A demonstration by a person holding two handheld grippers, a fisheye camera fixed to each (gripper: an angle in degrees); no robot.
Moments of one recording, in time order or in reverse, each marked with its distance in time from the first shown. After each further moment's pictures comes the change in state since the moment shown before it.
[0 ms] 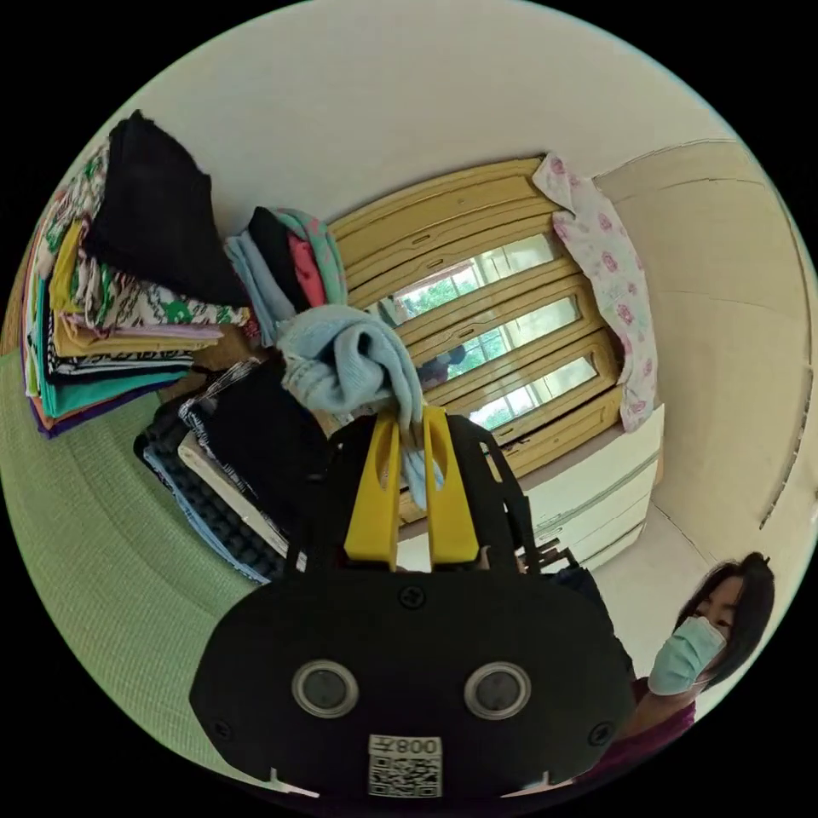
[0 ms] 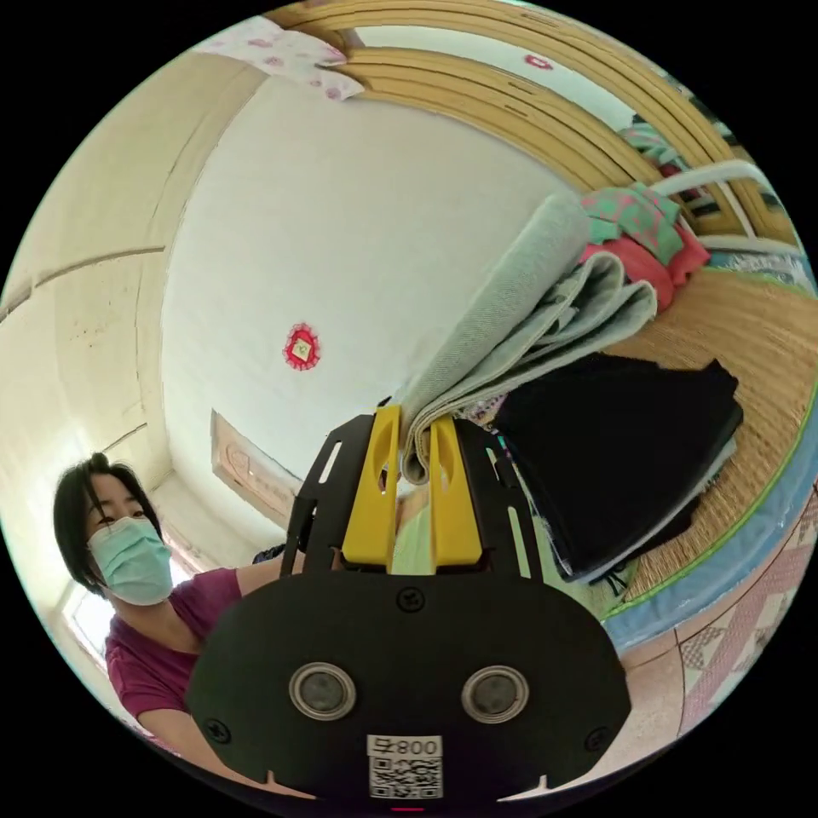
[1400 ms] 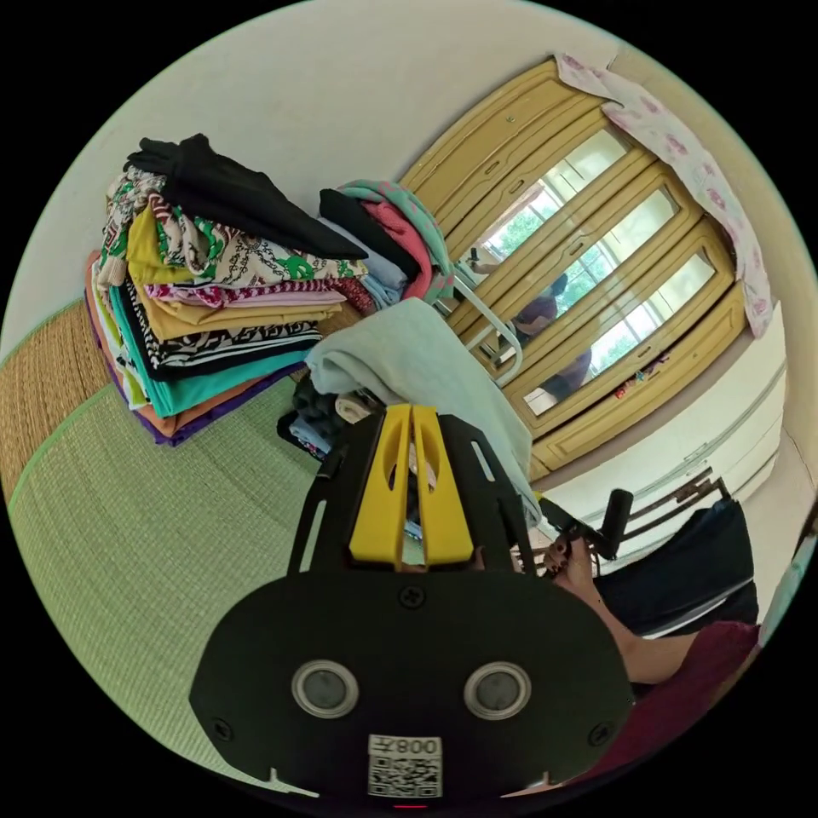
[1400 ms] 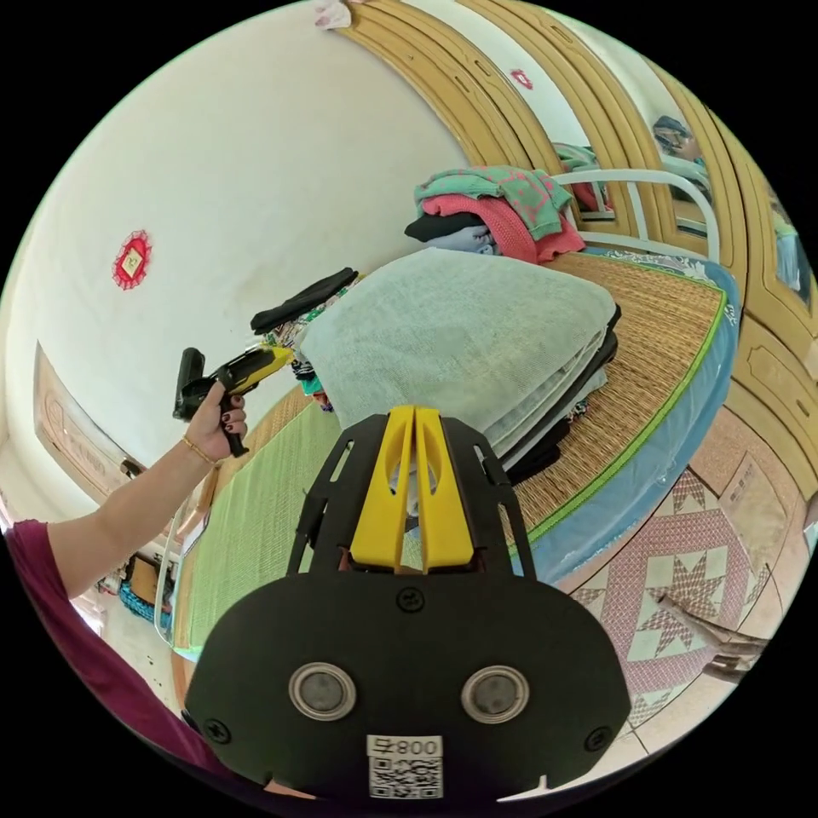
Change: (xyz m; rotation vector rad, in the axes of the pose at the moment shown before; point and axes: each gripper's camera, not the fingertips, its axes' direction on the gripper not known) left arm 0.108 -0.174 0.070 -0.103 -0.422 0.339; right arm -0.119 -0.132 0.012 0.024 0.640 -0.280
